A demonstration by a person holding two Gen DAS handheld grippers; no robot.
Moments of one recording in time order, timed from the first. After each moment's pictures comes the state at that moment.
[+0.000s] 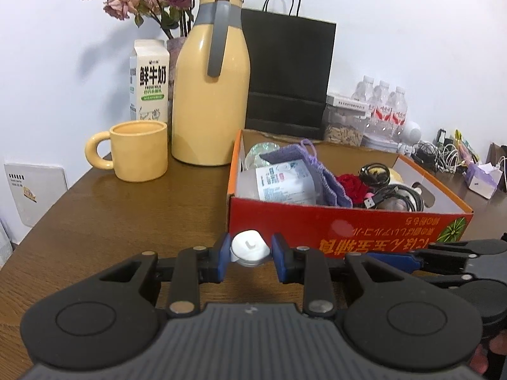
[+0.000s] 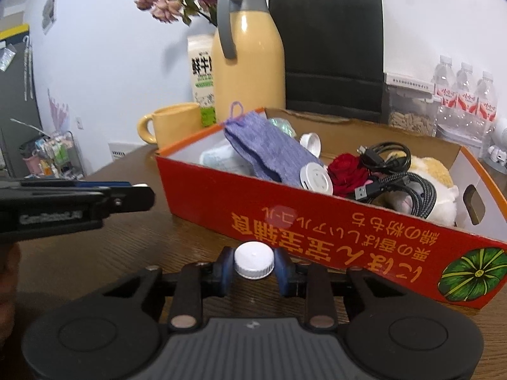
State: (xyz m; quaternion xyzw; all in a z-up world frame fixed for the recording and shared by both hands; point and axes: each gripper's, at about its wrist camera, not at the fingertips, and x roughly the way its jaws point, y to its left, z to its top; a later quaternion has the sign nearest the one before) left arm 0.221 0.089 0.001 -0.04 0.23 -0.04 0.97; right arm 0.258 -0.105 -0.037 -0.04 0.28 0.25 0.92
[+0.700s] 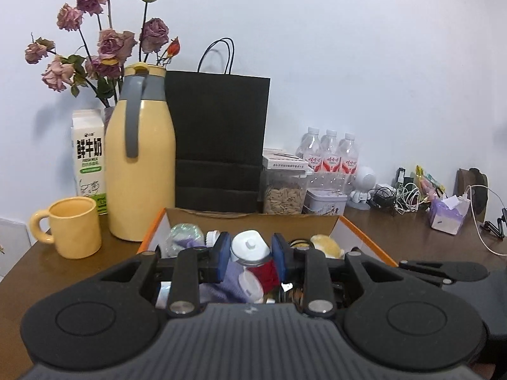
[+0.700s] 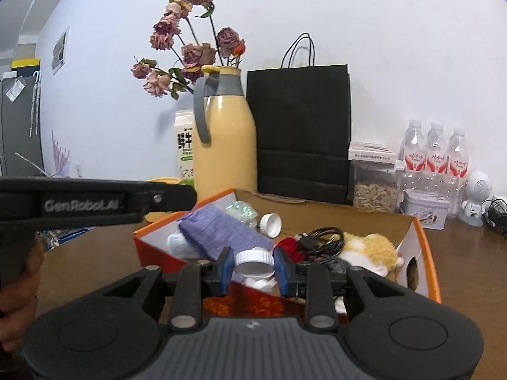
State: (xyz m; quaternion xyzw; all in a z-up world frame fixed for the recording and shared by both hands) left arm 0.247 0.004 0.059 -0.03 0.15 -0.09 0.98; right arm 0.264 -0.165 0.013 -0.03 0.17 0.25 0.95
